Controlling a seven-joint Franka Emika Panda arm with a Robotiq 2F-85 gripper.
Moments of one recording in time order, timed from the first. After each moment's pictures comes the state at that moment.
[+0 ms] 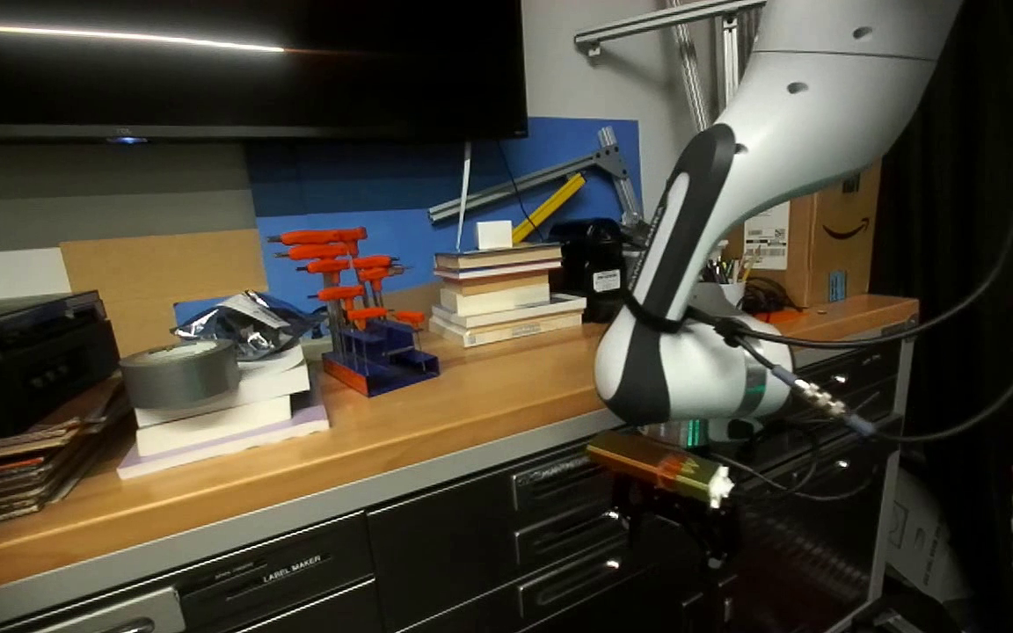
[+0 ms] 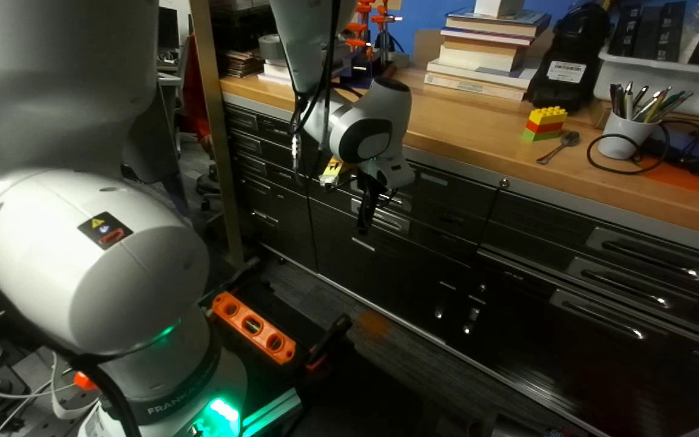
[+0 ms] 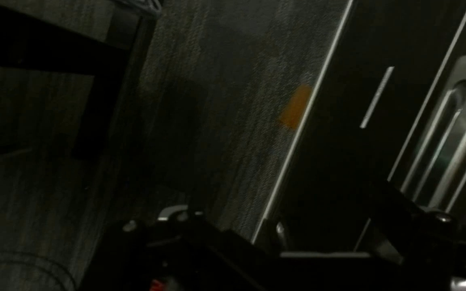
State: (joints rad) arm 0.11 0.43 -0.04 -2.39 0.31 2.77 0.92
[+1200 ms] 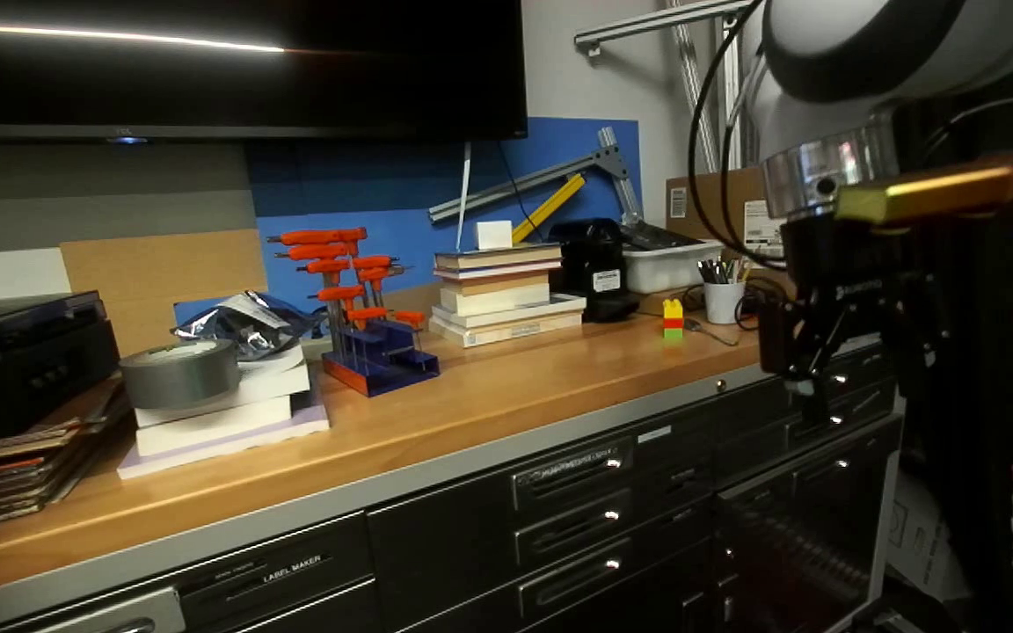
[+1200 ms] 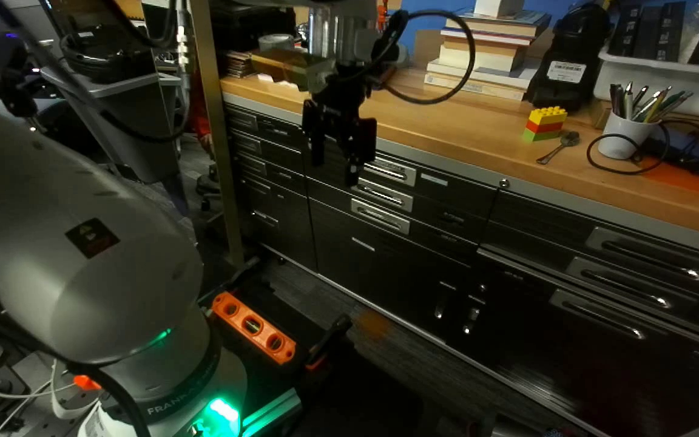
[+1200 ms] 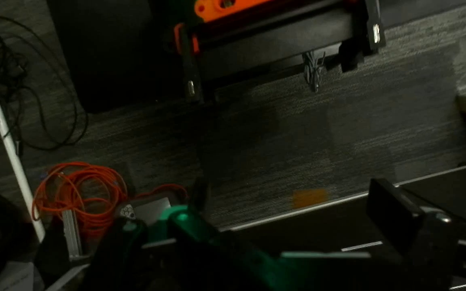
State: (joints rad) arm 0.03 -0.54 -0.04 -2.67 -0.09 1.93 0.27
